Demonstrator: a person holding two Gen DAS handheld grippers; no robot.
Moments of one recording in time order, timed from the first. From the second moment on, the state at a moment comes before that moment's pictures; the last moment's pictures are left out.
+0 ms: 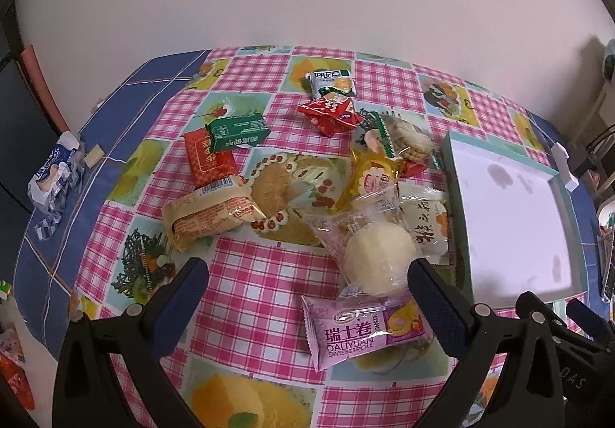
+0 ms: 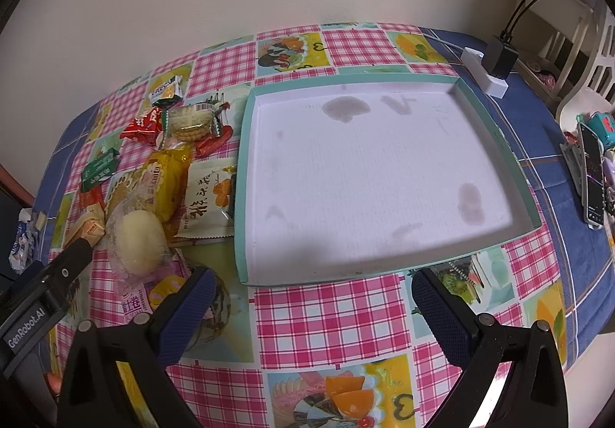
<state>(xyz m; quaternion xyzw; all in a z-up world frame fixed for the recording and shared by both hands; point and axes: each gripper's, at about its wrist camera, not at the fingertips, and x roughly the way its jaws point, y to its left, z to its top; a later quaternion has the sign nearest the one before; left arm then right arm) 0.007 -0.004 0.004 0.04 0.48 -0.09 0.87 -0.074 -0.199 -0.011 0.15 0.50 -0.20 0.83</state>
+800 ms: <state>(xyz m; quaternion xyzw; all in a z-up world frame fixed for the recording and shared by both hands) 0.017 0.029 -0.003 0.01 0.51 -0.02 0.86 -0.061 -0.180 -0.011 0.15 0.51 -0.18 0.83</state>
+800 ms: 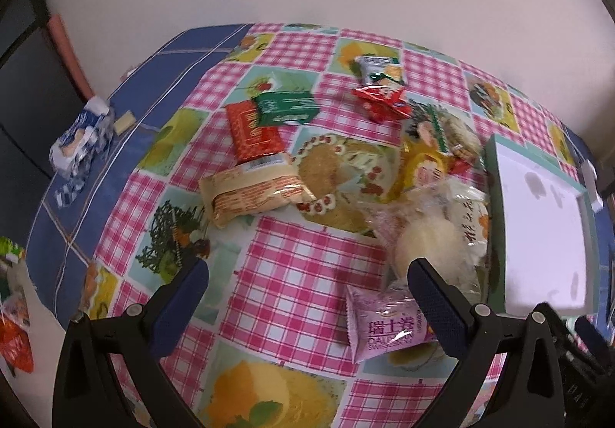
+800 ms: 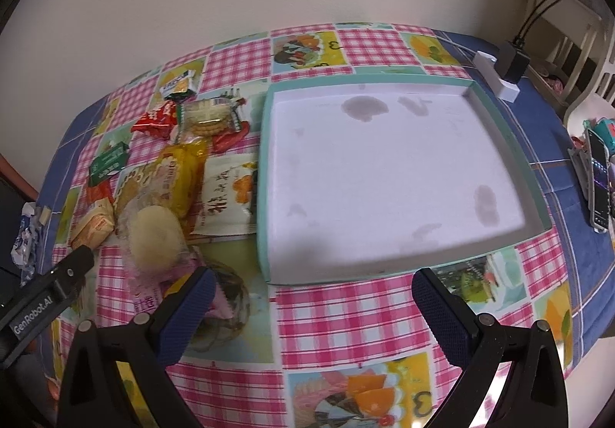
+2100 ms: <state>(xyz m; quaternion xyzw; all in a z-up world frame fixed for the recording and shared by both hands) 0.014 -0.017 -0.056 -0.07 0.62 -0.13 0.77 -0.063 -0.226 -0.024 0.24 0.50 -0.25 0.80</state>
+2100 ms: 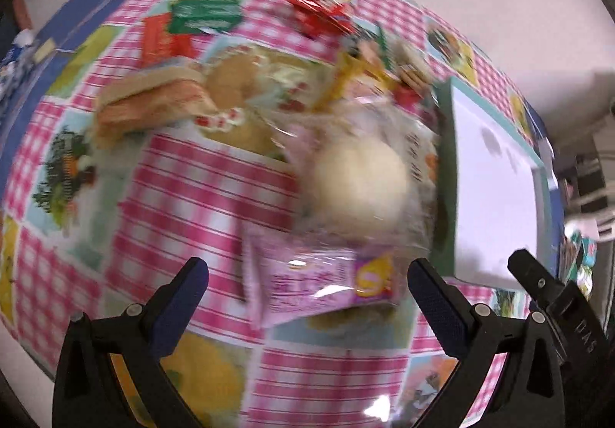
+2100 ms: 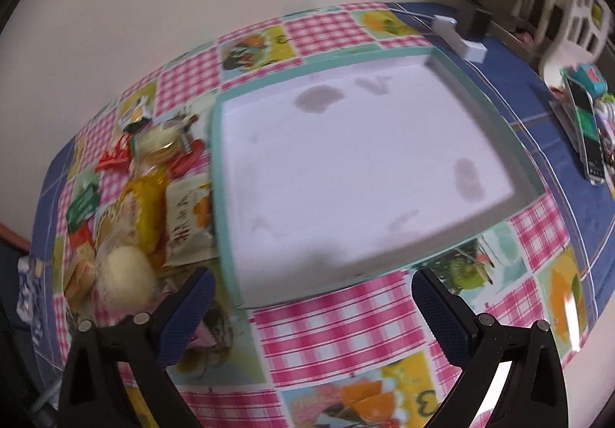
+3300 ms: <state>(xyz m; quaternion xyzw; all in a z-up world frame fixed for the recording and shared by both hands) 0.029 -0.013 -0.068 -0.08 0.64 -0.12 0.76 -0.056 -0.207 -0.017 0.22 0.49 -0.21 0.82</state>
